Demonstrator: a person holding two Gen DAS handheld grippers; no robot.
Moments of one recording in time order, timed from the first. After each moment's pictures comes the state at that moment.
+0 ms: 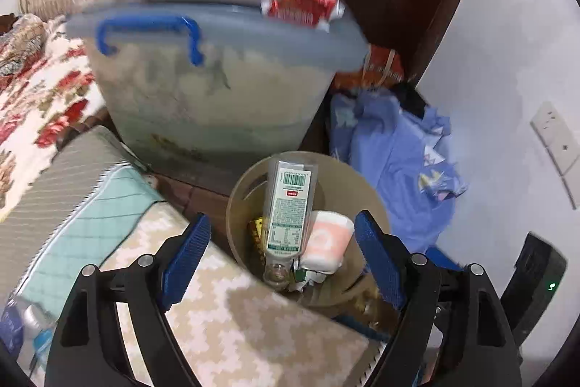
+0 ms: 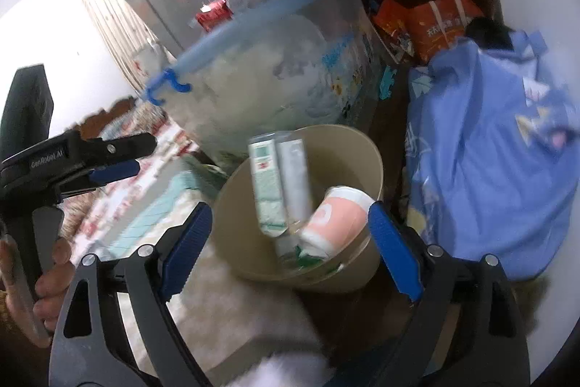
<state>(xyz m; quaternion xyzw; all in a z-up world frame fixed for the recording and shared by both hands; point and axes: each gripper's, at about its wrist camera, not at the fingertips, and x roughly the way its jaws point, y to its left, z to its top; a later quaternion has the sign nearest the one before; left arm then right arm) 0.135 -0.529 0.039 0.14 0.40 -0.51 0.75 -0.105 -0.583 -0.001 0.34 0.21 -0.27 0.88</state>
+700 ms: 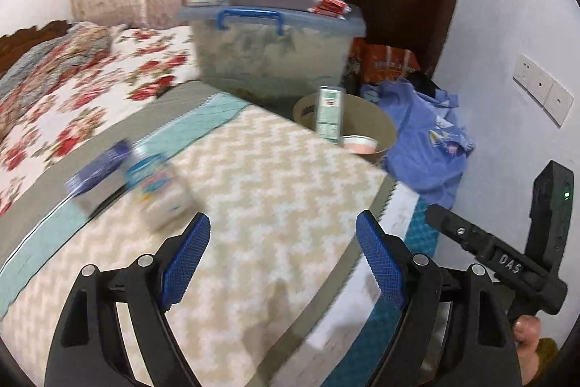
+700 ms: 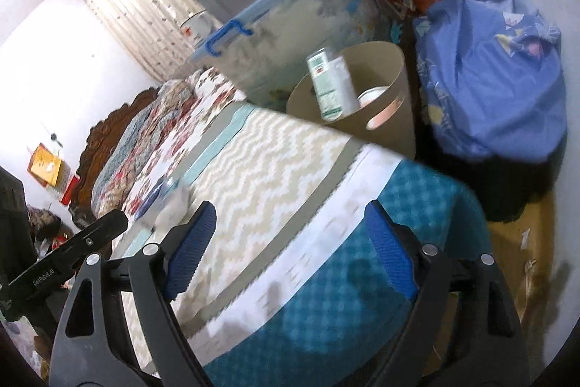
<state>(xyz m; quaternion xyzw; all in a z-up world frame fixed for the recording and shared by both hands) 0.027 -0.288 0.046 0.16 0.35 -0.43 0.81 -0.163 -0.419 0.012 0.39 0.23 -0.23 0.86</state>
